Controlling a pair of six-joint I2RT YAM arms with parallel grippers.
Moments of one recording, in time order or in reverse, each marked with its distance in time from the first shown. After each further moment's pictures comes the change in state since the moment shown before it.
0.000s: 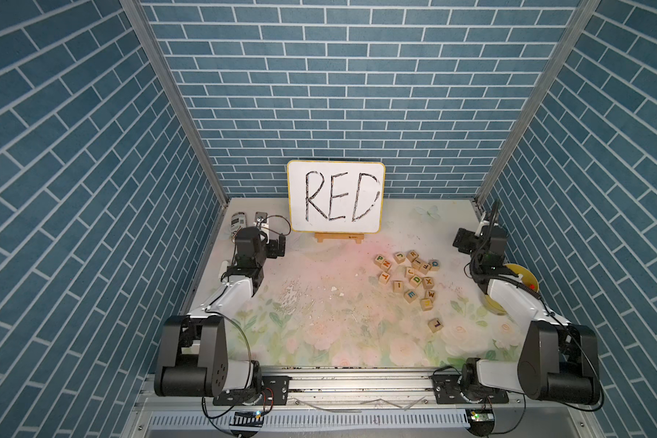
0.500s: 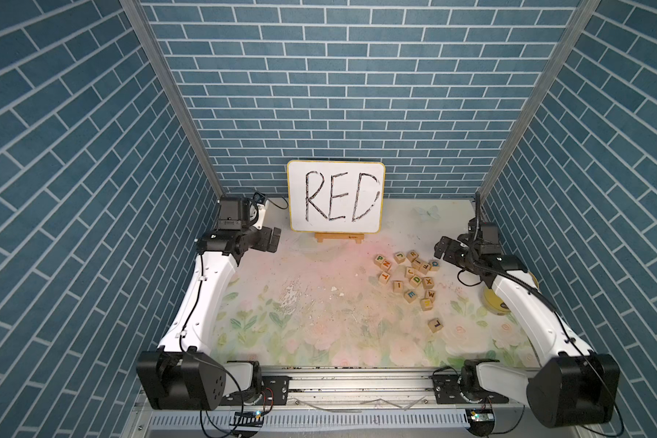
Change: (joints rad) left arm 0.000 -0.077 0.472 -0.948 0.061 0.105; right arm 0.150 -0.215 0.055 -0.623 -0.240 0.298
